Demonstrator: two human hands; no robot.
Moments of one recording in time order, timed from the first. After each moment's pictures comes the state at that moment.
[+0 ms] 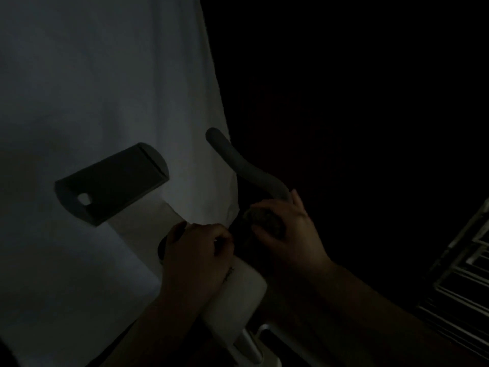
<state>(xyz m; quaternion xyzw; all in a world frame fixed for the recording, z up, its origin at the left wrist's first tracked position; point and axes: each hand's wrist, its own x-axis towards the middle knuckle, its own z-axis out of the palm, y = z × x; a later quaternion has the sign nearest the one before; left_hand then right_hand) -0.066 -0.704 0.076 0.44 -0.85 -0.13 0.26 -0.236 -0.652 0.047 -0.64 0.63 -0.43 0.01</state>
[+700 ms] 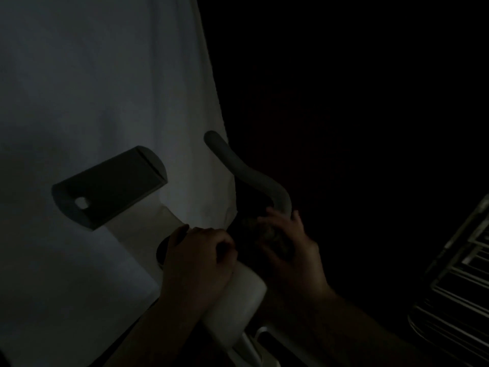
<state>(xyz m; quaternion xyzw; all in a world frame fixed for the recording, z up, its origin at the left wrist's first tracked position) -0.064 -0.708 0.071 0.42 -0.87 -0.11 0.24 -0.215 -0.636 0.022 -0.52 0.64 -0.56 0.06</state>
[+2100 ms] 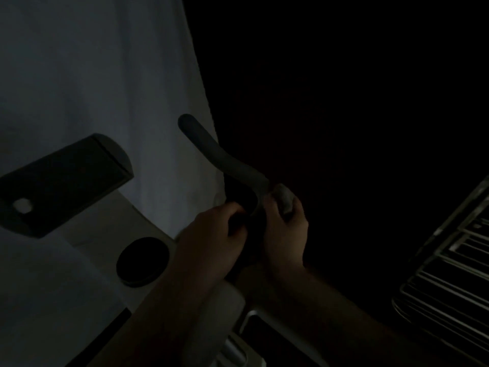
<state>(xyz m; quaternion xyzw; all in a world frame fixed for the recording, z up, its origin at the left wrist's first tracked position) -0.127 -0.727 0.061 0.39 -0.86 -0.27 0.19 -0.231 -0.678 0.038 -0.15 0.67 -0.70 0.22</state>
